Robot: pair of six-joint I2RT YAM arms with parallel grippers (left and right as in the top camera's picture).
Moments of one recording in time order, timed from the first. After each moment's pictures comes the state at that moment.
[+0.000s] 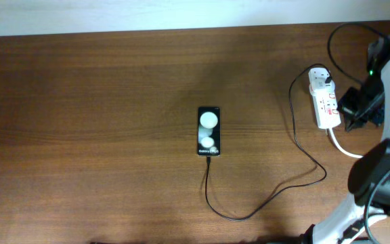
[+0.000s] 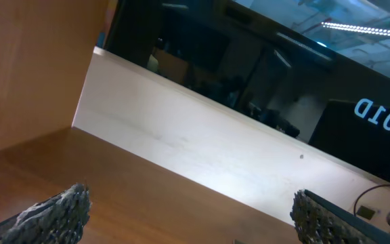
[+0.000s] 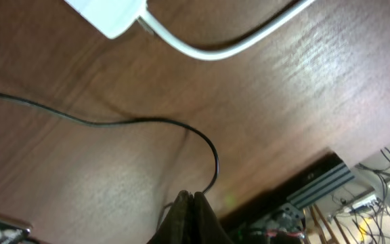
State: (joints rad) left arm -0.14 0.01 1.91 -1.69 -0.27 -0.39; right arm -0.35 1.94 1.85 -1.67 0.07 0.44
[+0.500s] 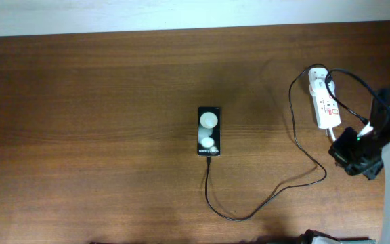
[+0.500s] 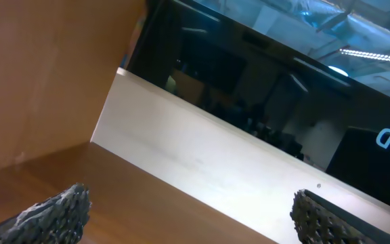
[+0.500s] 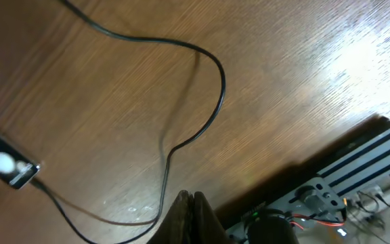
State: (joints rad) left arm -0.14 0.01 1.91 -1.63 -0.38 -0.39; right arm -0.35 1.30 1.30 -1.49 -0.06 0.44
